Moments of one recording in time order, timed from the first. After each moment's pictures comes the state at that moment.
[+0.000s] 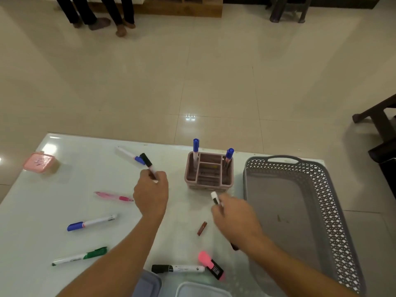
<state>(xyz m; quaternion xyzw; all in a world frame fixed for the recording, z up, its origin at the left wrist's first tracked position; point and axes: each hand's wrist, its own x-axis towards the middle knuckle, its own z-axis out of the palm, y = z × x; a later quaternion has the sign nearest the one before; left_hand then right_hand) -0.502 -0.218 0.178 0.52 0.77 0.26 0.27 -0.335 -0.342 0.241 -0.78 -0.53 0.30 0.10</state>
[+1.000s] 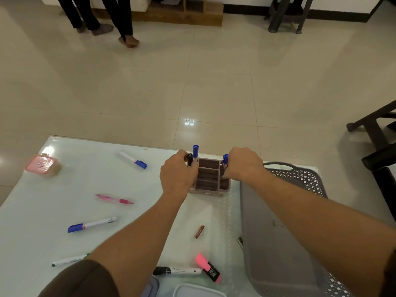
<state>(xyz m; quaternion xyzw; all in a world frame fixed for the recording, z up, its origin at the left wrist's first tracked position) -0.440 -0.196 0.224 0.69 0.64 0.20 0.27 -0.273 -0.232 0.282 -0.83 -0.52 0.21 -0.05</state>
